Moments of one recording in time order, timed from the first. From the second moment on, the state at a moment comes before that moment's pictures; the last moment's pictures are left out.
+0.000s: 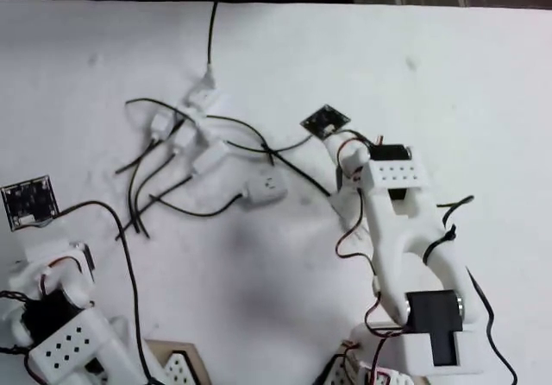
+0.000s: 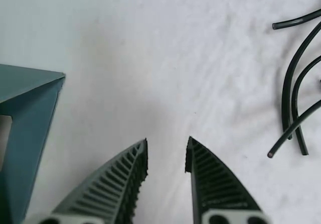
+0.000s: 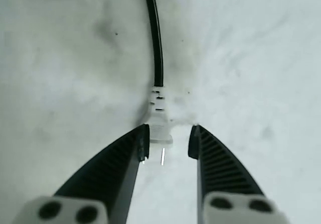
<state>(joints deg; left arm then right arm) -45.8 -78.5 79.3 62.2 -19.5 -6.3 -6.7 34.5 62.9 37.7</state>
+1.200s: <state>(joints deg) -45.8 -78.5 79.3 62.2 -19.5 -8.6 0.7 36.0 61.2 38.0</state>
